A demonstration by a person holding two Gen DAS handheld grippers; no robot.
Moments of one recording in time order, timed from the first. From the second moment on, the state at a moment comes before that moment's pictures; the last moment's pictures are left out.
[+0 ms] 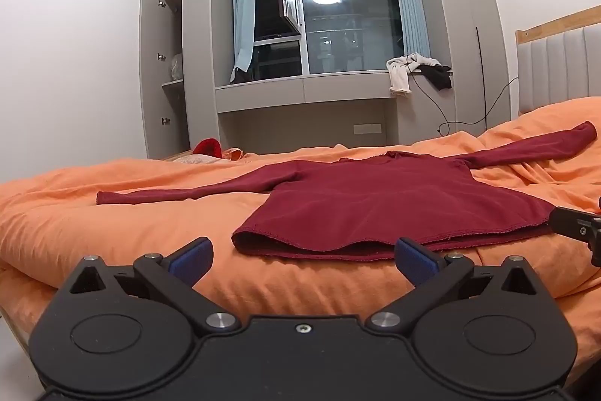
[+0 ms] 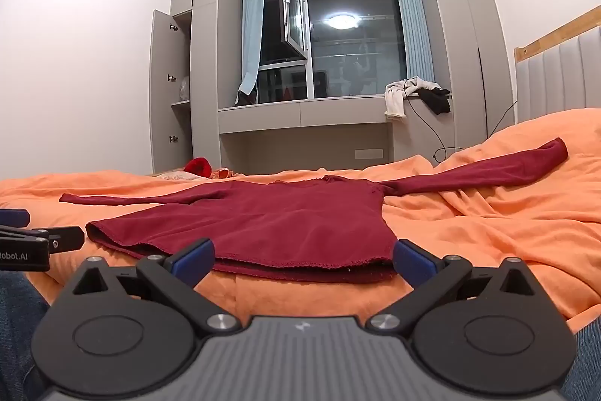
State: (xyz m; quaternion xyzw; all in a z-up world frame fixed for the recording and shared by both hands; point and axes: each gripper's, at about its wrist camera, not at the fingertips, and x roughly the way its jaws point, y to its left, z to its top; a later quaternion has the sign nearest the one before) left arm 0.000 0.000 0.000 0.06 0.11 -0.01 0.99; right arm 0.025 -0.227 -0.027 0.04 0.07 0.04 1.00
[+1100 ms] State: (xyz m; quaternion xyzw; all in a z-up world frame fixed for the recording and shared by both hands) left arm -0.001 0.000 0.000 0.05 0.11 -0.01 0.99; right arm 0.026 -0.228 -0.029 0.04 0.07 0.04 1.00
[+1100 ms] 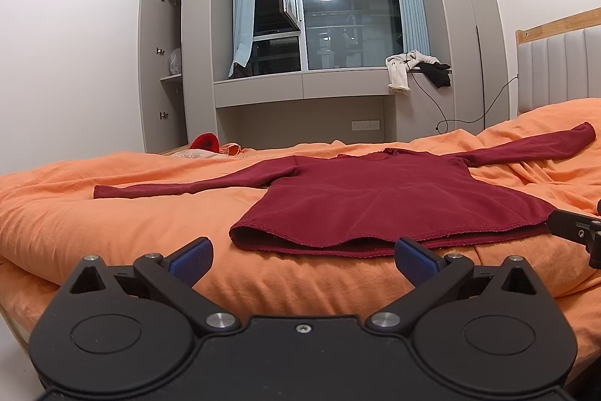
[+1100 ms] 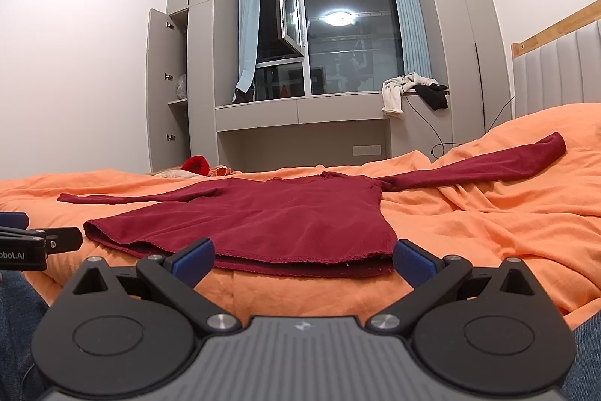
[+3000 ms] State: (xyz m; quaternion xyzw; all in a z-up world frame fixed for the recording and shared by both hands) left arm 0.000 0.001 0.001 0.05 0.11 -0.01 0.99; right arm 0.026 -0.228 -0.029 0.04 0.07 0.04 1.00
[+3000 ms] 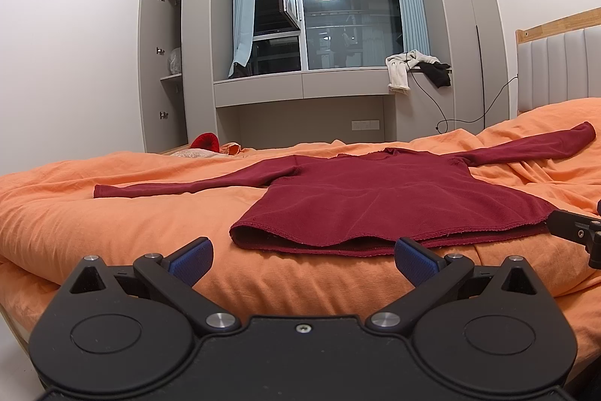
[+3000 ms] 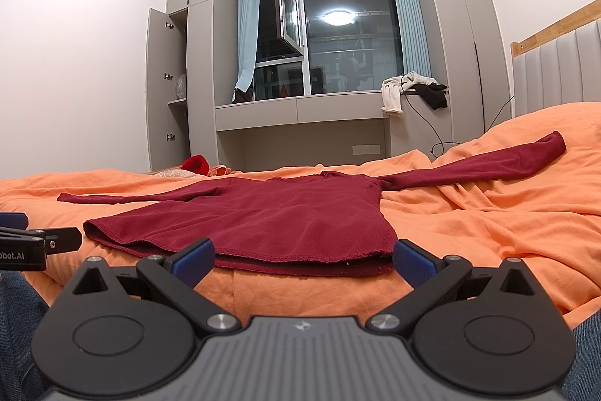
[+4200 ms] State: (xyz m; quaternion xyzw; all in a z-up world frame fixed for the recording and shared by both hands) left arm 0.166 -0.059 0.072 0.06 0.16 -0.03 0.98; right arm 0.164 -0.335 0.027 0.00 0.17 -0.07 0.98
